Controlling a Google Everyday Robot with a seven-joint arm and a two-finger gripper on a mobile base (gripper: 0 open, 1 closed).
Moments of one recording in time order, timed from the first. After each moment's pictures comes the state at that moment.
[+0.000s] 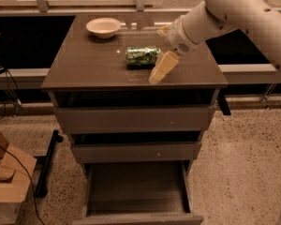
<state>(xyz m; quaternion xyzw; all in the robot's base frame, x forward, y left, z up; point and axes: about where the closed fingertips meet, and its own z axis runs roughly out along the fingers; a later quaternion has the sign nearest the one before) 0.680 -0.061 0.891 -0.63 0.68 0.09 0.36</state>
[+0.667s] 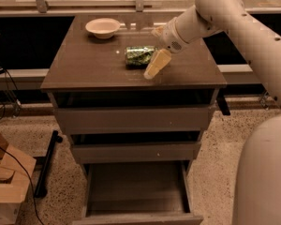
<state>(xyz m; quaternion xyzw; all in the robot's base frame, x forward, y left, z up) 0.734 -0.052 0.867 -0.62 0.68 0.12 0.37</state>
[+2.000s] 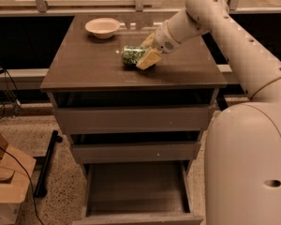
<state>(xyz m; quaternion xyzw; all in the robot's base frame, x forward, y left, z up) 0.758 -0.030 0.843 -0.64 0.67 0.16 0.35</state>
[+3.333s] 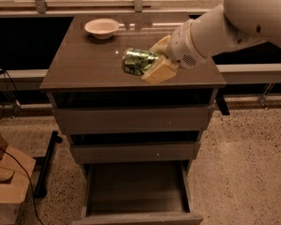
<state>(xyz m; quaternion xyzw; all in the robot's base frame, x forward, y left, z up) 0.579 -0.042 0.929 -0.60 0.68 0.11 0.40</state>
